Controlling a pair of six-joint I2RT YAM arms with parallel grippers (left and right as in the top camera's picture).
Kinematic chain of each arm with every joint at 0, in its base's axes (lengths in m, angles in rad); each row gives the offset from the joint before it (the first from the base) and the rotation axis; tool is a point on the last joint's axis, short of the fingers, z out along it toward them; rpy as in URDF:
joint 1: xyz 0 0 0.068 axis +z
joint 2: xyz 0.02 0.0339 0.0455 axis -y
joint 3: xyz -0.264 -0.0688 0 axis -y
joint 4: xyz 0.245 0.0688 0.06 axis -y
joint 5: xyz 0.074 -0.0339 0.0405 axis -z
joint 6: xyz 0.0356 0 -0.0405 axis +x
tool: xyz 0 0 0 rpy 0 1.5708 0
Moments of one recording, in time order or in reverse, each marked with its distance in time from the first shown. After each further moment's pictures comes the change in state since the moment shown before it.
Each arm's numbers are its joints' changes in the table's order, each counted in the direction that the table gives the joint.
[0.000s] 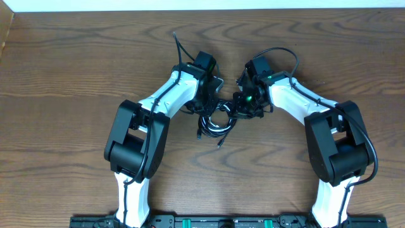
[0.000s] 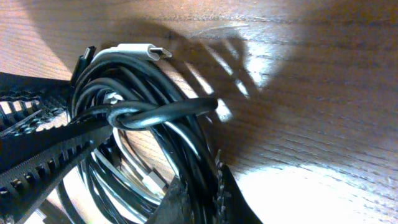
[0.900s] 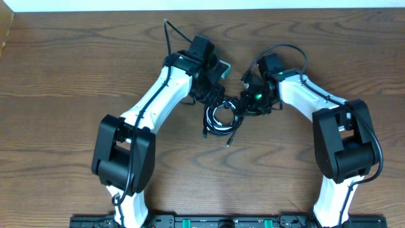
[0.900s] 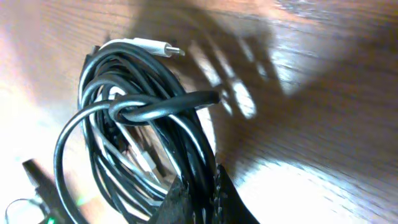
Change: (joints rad) left arm 0.006 0.124 0.070 -0.035 0.158 0.076; right arm -0.086 0.000 0.000 -0.029 -0.096 -0.226
